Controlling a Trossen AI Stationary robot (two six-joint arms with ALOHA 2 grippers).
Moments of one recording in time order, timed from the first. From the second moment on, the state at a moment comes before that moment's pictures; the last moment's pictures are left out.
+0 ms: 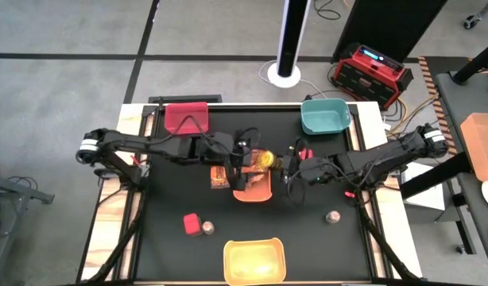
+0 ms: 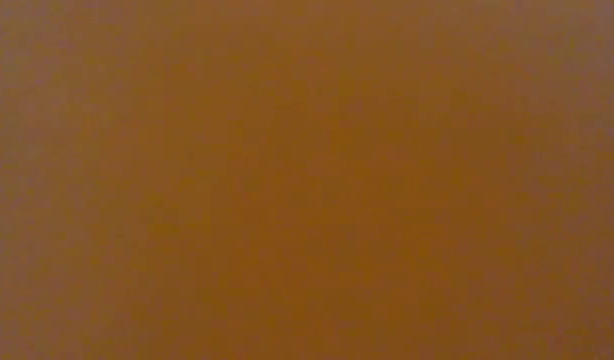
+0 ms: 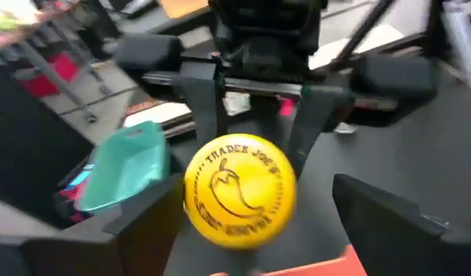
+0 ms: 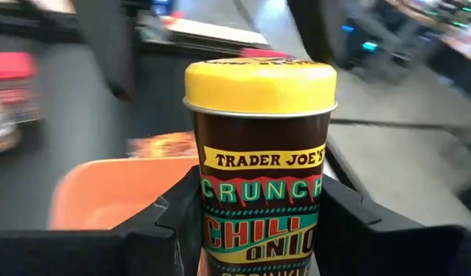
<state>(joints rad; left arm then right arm) -0.04 1.55 1.31 -0.14 -0.10 0.33 0.20 1.30 0.94 -0.14 0.59 -0.04</state>
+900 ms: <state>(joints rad) -0.11 1.19 1.29 -0.25 -0.23 0.17 -0.53 1.19 0.50 0.44 0.80 0.27</state>
